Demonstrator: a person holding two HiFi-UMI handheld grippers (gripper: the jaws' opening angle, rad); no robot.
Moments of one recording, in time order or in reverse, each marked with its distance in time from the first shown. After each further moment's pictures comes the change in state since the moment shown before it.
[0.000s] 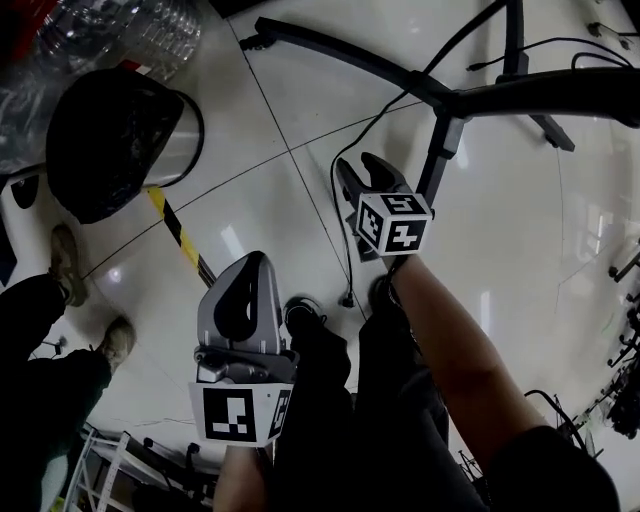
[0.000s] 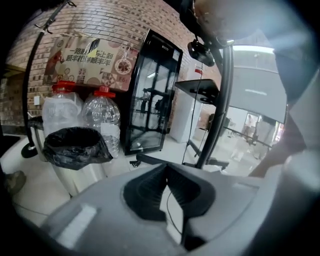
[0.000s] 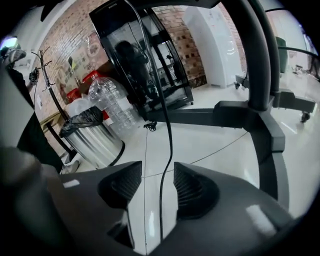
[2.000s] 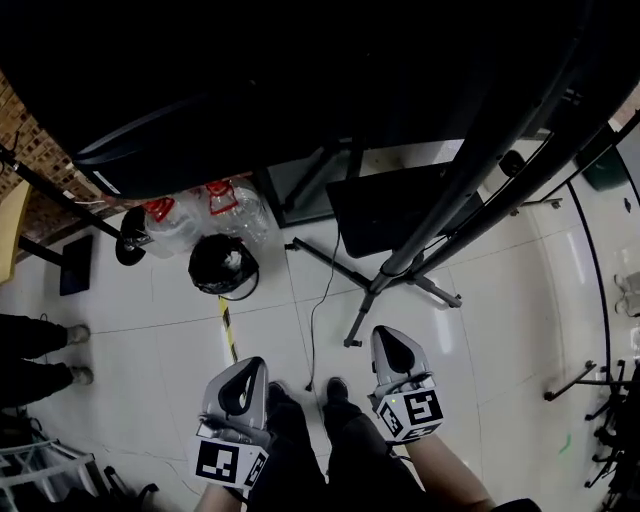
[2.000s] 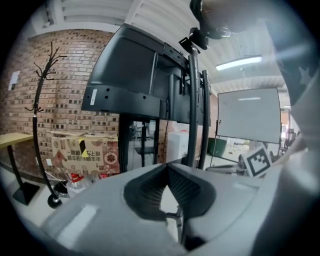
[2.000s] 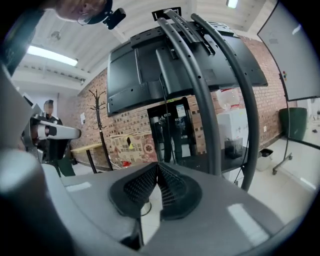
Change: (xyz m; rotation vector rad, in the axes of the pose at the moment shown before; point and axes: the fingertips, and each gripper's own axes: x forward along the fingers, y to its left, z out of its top) left arm -0.265 -0.192 0.358 0.106 -0.251 0.064; right arm -0.530 0.162 0.336 -0.350 -0.486 0.169
